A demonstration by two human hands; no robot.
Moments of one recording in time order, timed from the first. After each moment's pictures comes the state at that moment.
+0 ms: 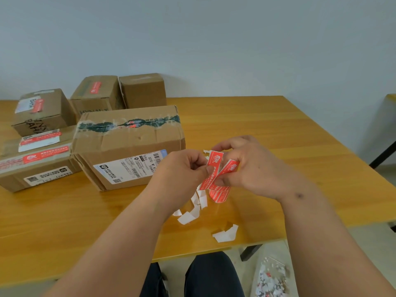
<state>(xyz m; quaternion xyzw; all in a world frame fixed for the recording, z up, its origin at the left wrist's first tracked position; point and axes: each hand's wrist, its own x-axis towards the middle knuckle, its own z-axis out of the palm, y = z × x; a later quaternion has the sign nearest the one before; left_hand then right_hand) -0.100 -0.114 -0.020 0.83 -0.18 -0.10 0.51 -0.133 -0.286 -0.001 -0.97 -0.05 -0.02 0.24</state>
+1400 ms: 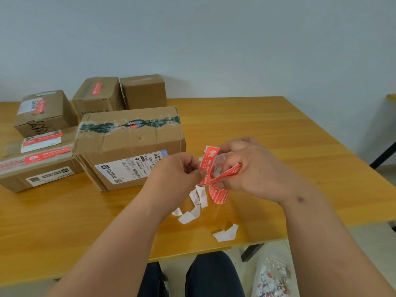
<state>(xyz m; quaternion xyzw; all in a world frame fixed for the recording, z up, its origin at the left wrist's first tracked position) -0.101 -0.107 -0.023 0.86 -0.15 -0.09 0.48 -0.141 -0.282 0.002 -0.97 -0.05 -0.03 0.23</state>
